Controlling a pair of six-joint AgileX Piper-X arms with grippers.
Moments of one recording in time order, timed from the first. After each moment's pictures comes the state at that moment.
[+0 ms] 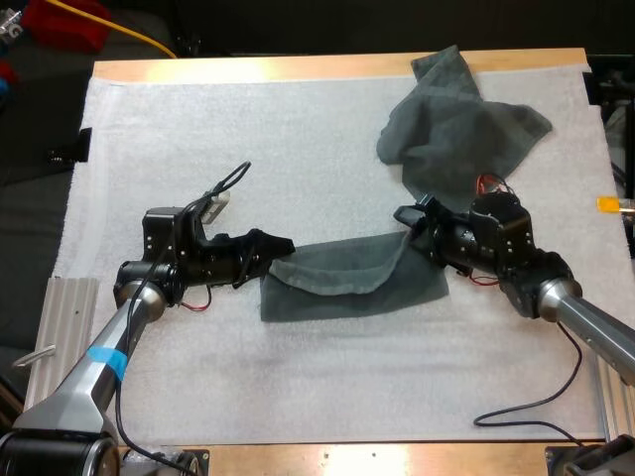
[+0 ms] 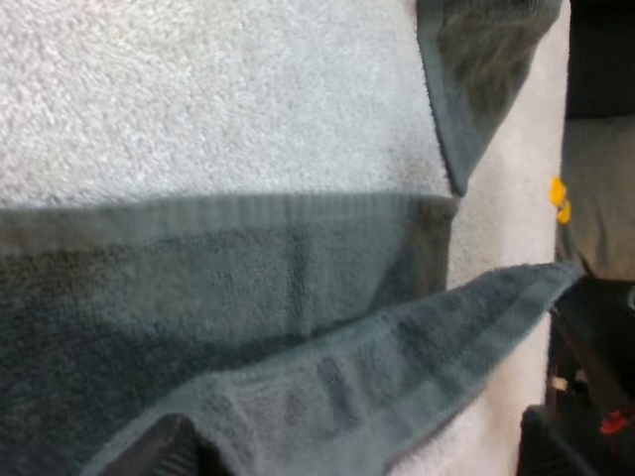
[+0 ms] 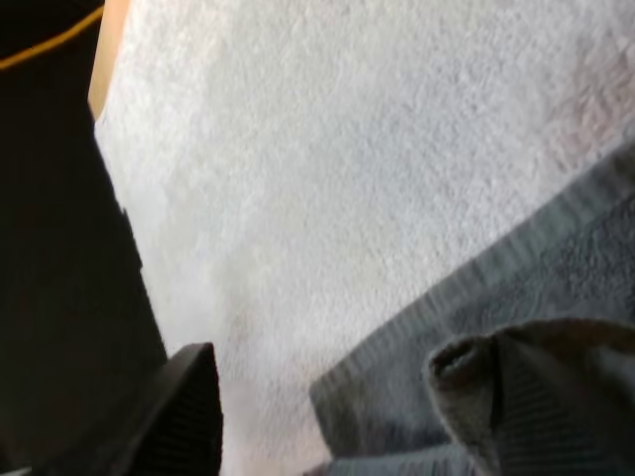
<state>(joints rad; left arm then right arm) -0.03 1.43 -0.66 0.27 0.91 -2.40 0.43 1.47 -0.70 -0.03 -0.39 -0.61</state>
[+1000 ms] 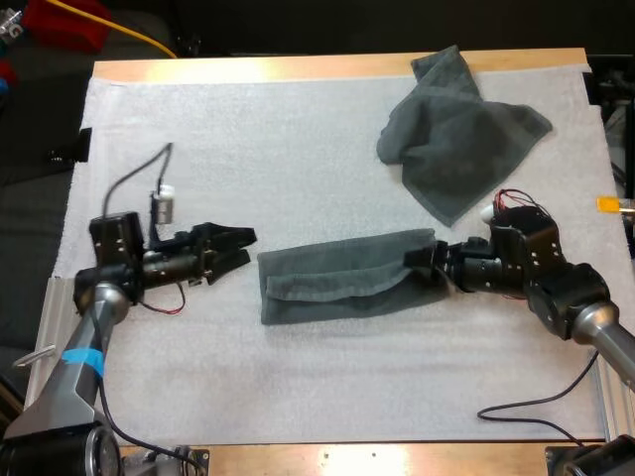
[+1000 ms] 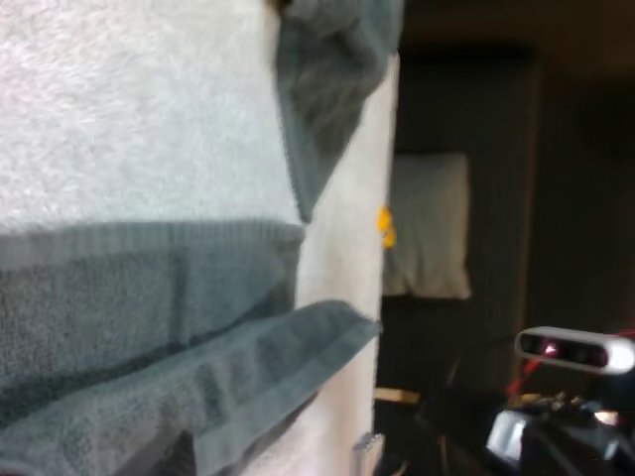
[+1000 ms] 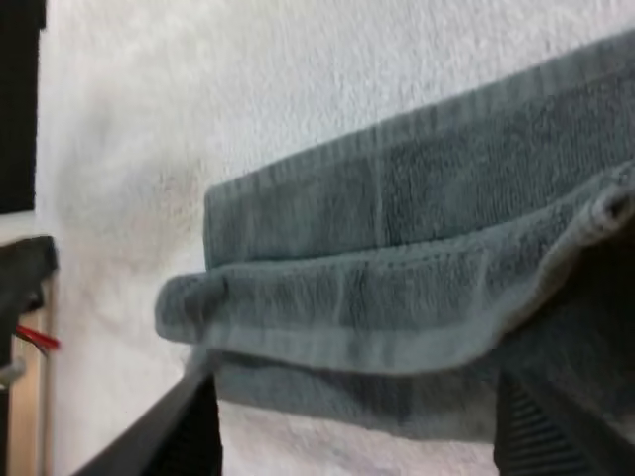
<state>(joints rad) 0.22 1.43 -0.66 0.29 1.25 -2.34 0.43 1.22 -0.70 0.41 -0.47 -1.17</state>
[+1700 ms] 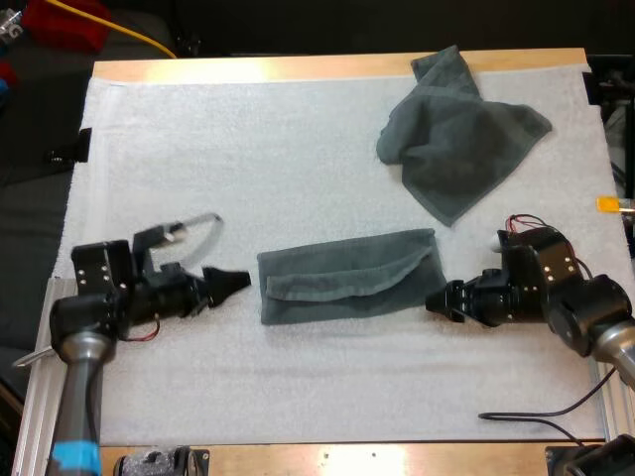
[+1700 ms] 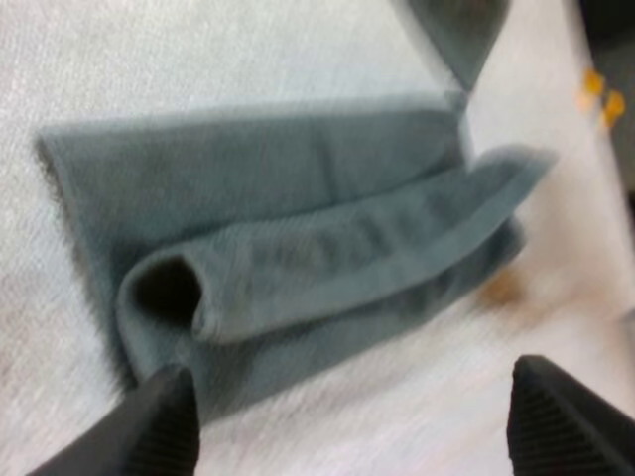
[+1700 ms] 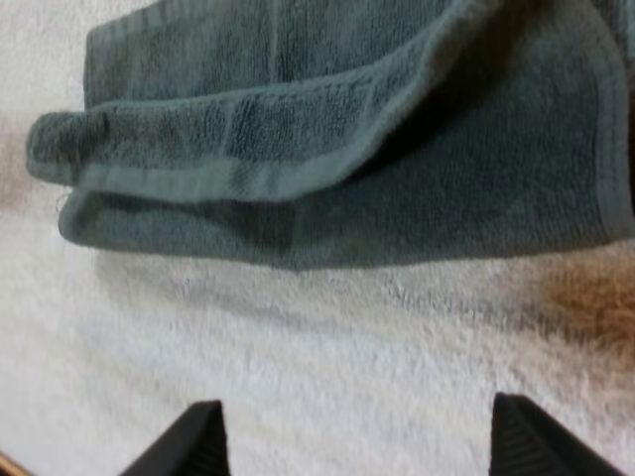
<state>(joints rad) 0.16 1.03 -0.66 0.83 0.83 -1.81 0.45 1.10 -0.70 0.75 -0.43 -1.39</state>
